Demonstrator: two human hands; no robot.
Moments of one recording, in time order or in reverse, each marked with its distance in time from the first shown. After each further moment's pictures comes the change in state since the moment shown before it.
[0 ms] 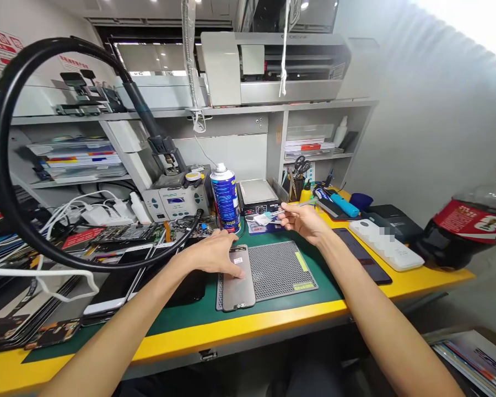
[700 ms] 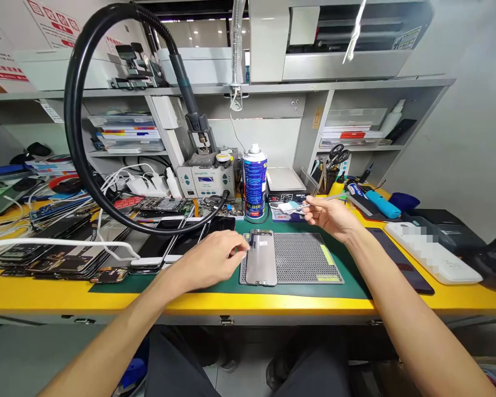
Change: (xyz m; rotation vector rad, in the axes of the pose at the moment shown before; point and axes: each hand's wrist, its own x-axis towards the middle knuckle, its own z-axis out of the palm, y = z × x) left_hand -0.086 0.018 0.017 -0.145 0.293 0.008; right_hand -0.007 0.001 0.011 -0.002 -0.070 0.079
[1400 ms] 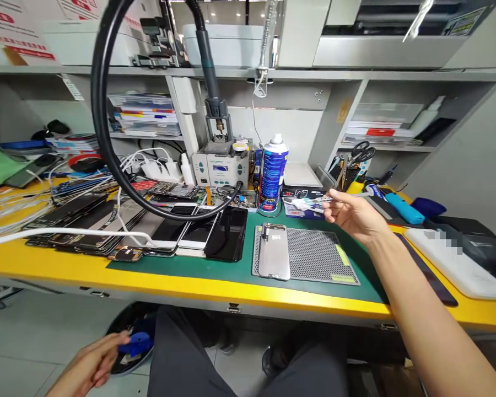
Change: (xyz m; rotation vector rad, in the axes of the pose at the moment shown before) left_hand -0.265 -0.175 0.133 -0.898 0.291 -1.260; right_hand -0.002 -0.004 0.006 -0.033 0.034 -0.033
